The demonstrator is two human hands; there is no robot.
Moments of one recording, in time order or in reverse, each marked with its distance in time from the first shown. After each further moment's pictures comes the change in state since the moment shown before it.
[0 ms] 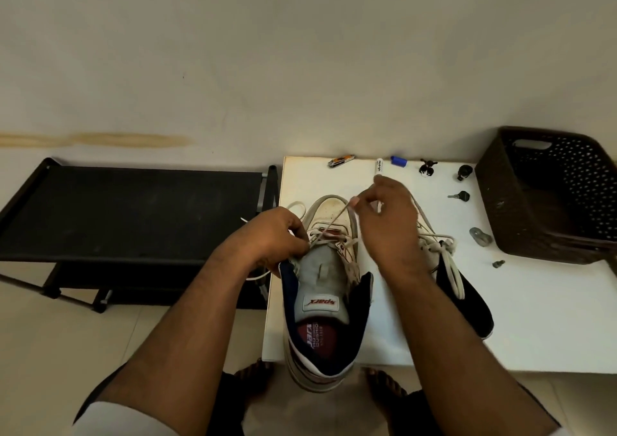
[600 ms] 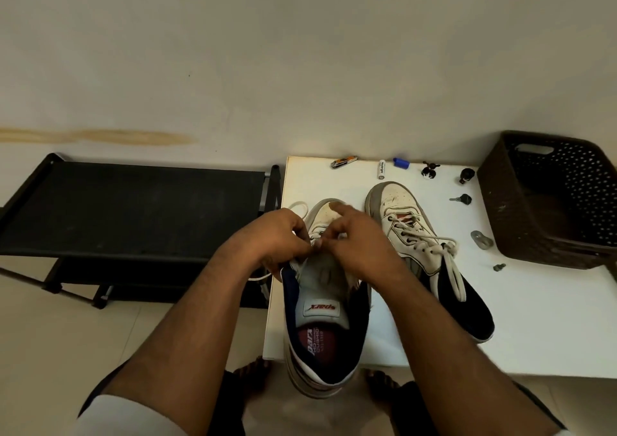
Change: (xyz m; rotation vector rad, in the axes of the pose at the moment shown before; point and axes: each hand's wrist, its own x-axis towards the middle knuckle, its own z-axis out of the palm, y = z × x) left_hand -0.005 0.005 -0.001 -0.006 -0.038 -0.042; right_hand -0.011 -0.004 0.014 -0.261 -0.482 -0.016
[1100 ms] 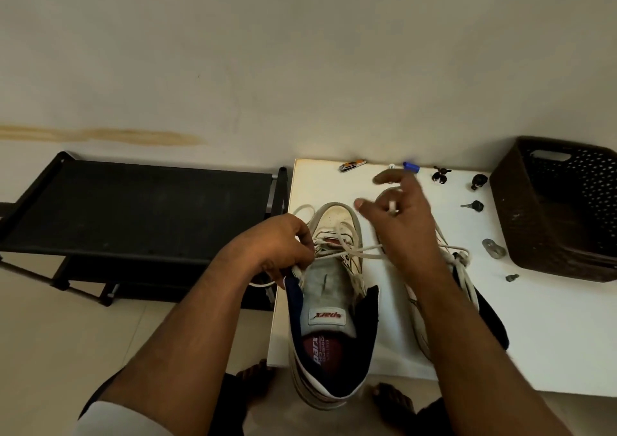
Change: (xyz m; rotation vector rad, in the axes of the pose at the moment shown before) left_hand 0.002 -0.004 -0.002 -0.036 -0.055 -0.035; right_hand -0.002 0.007 -0.032 0.531 0.328 -0.107
